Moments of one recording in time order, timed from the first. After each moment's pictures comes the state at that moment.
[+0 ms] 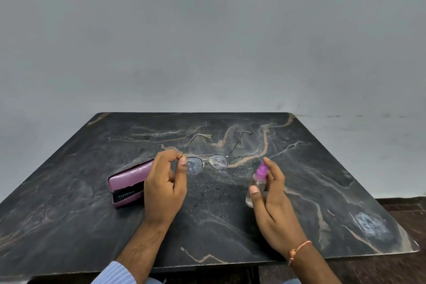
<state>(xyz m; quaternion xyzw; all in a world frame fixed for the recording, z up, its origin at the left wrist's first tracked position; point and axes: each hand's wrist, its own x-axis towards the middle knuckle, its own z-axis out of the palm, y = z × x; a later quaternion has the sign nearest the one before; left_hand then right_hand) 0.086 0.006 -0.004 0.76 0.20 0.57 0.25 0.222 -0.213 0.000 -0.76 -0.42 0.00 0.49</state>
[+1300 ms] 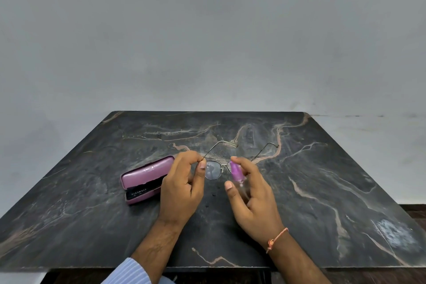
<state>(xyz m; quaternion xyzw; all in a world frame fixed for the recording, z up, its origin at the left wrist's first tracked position) 0.089 0.002 -0.008 0.79 0.18 0.53 0.24 0.201 -0.153 0.002 -0.69 -0.49 -0.04 0.54</state>
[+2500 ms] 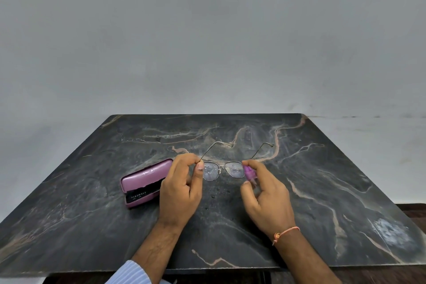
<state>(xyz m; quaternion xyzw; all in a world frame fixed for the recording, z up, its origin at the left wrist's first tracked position) 0.089 0.001 -0.006 0.79 0.17 0.55 0.23 0.220 -0.162 0.002 -0.77 -0.41 -0.10 0.49</state>
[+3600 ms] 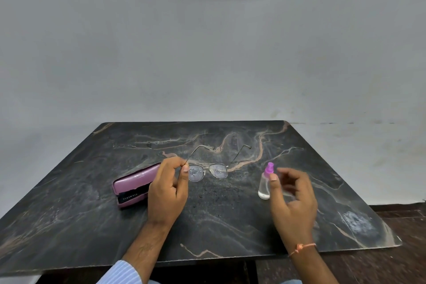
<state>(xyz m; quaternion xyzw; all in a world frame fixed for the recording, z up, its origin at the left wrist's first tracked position) 0.081 -0.001 -0.009 0.78 0.19 0.55 0.24 0.226 -0.228 0.016 -0.69 -0.27 -0.18 0.65</state>
